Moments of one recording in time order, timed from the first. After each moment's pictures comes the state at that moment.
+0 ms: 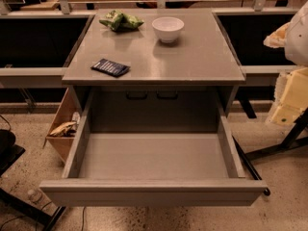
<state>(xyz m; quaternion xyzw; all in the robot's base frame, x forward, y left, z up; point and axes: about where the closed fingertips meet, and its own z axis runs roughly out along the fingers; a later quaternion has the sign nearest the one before) 0.438 -0.213 0.990 -0.60 0.78 -0.05 0.18</state>
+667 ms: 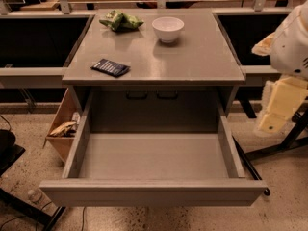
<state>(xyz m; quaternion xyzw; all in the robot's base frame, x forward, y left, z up) 0.436 -0.199 0.975 -0.61 0.77 -0.04 0.17</state>
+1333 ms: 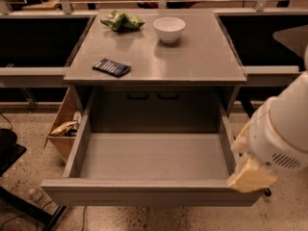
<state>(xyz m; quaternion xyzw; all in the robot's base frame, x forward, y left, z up) 0.344 -0.165 0.881 -0.57 0.81 0.00 0.13</state>
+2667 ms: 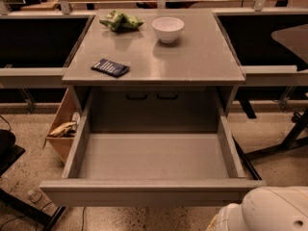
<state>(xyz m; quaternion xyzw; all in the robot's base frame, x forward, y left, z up) 0.271 -0.145 0.648 -0.57 0.81 0.06 0.11</state>
